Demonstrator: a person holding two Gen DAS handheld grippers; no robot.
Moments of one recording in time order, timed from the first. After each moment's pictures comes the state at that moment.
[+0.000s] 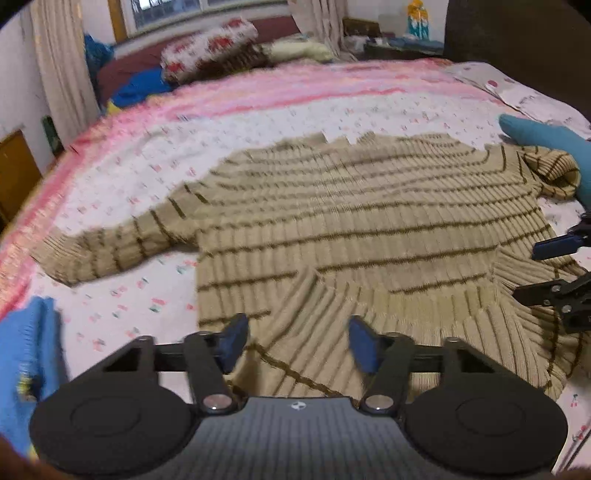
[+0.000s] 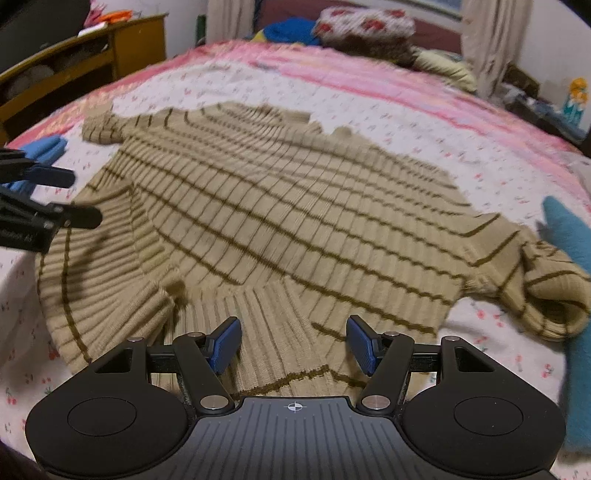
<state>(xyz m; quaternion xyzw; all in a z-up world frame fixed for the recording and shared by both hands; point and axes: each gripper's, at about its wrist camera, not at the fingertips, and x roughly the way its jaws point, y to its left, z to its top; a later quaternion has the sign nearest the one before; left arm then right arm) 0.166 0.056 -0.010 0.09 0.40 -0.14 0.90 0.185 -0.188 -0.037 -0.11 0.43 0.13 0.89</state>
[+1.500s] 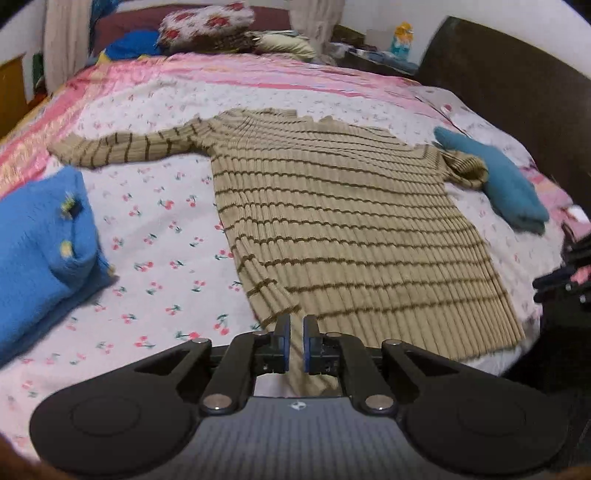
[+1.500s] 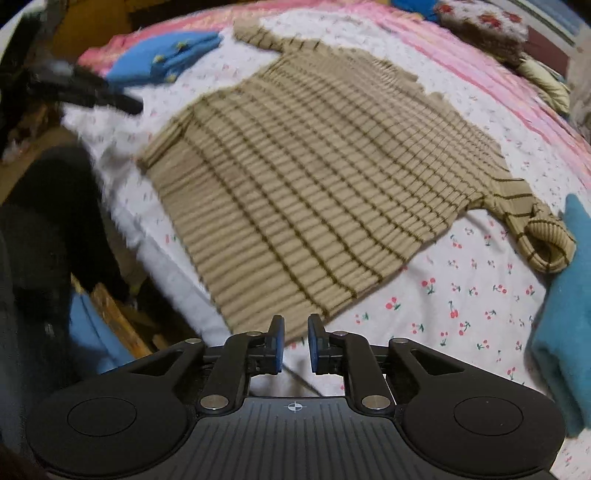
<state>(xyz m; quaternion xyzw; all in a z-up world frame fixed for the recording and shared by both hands) 0.021 0.132 0.013 -0.03 0.43 -0.20 0.88 0.026 -0.218 0.027 -0.21 0.48 0.26 0.81</state>
